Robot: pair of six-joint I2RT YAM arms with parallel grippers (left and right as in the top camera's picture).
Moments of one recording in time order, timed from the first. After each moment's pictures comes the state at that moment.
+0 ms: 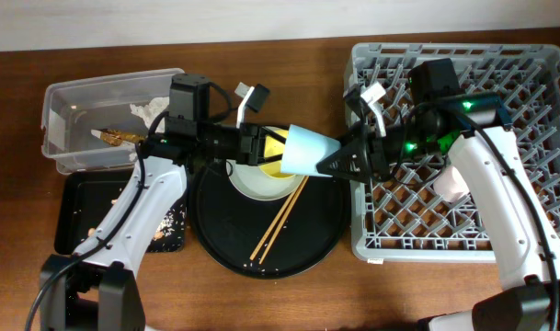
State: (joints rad) left arm -0.26 1.66 1.22 -0.22 1.41 -0.45; right arm 0.12 1.60 1.52 -1.27 -1.20 -0.56
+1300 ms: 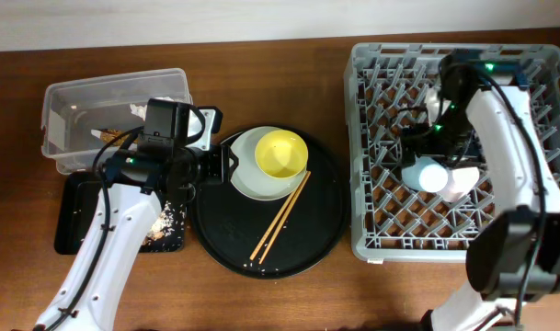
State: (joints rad) left arm -0.21 1.44 1.22 -0.80 0.31 -0.16; right arm -0.08 1.84 1.72 -1.50 -0.04 0.00
